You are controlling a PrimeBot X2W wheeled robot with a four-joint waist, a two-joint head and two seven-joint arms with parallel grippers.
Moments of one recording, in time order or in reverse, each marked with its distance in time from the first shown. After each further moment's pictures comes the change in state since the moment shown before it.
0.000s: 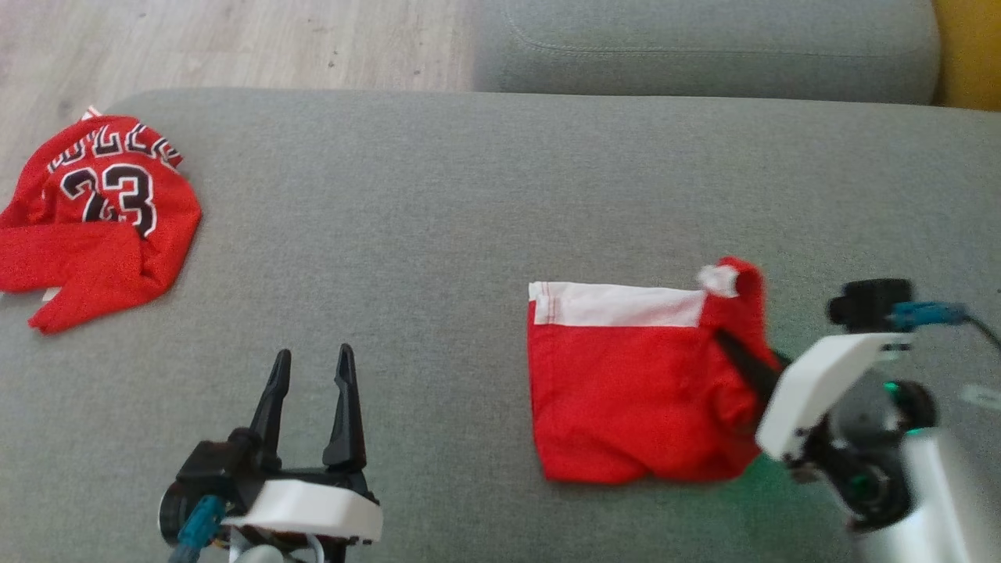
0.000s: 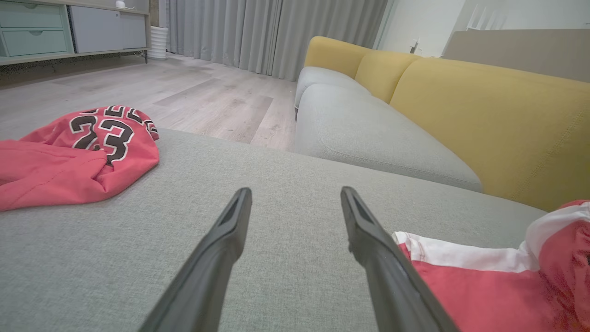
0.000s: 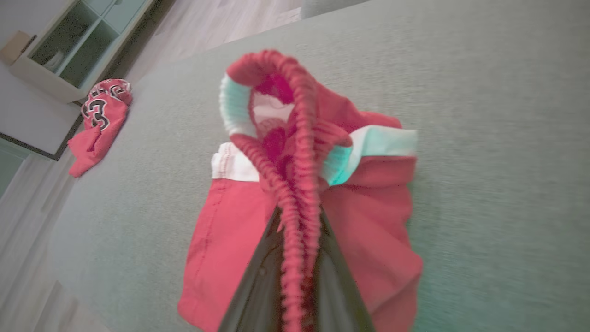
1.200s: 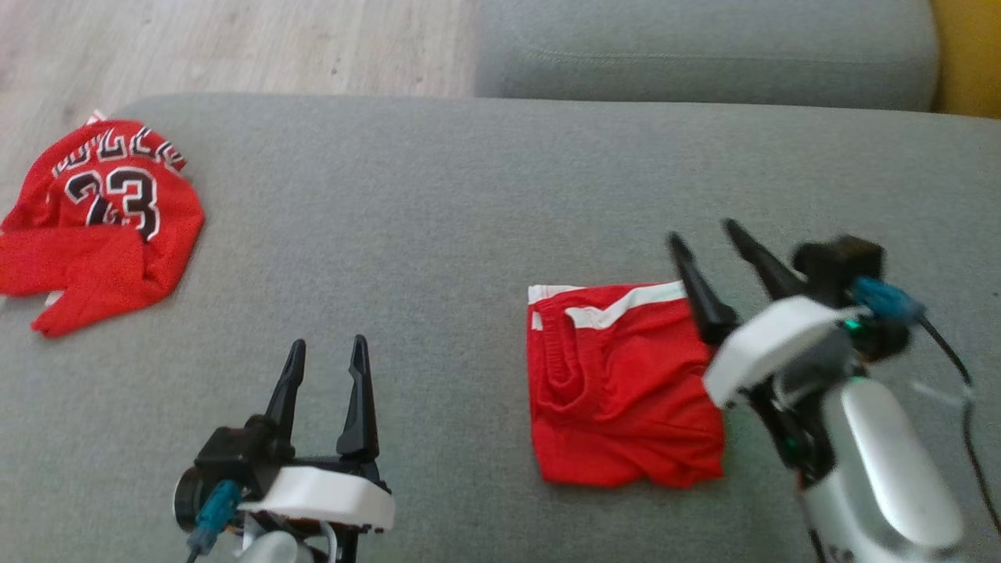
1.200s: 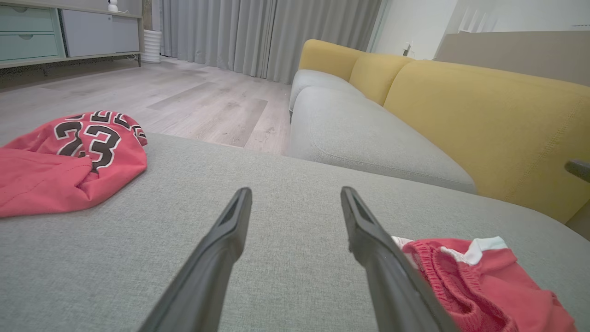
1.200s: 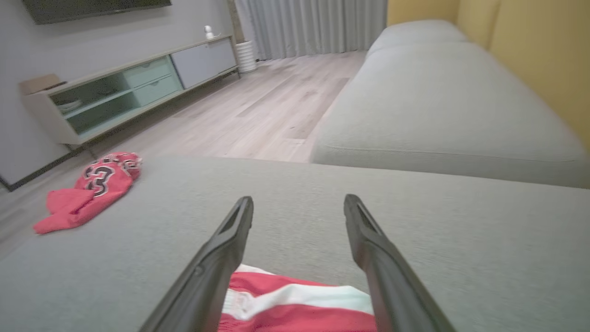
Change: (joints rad) left arm -0.044 -0.020 -0.025 0.047 -0.001 -0.008 -0.004; right arm -0.163 0.049 0.132 0.144 -0.260 0.000 -0.485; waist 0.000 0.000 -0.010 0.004
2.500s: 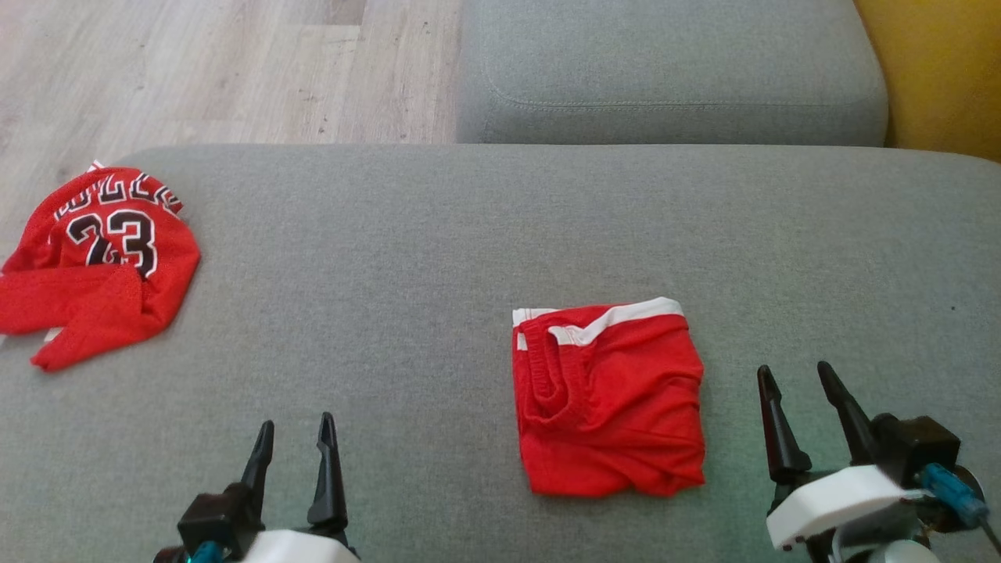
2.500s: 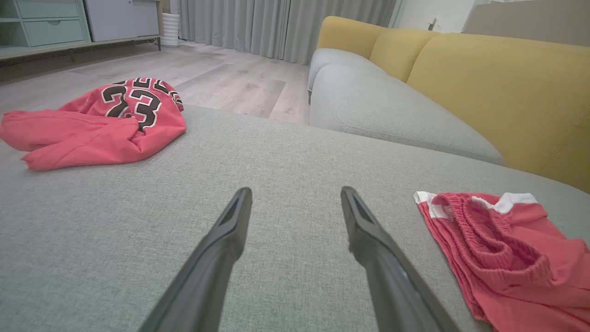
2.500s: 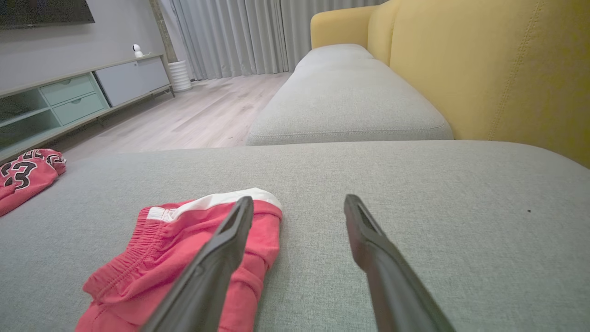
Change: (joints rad) left arm 0.118 0.028 0.024 0.088 -0.026 0.010 -0.031; right arm 0.374 0.028 -0.191 -0.060 -0.139 0.000 -0.269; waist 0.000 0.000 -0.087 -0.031
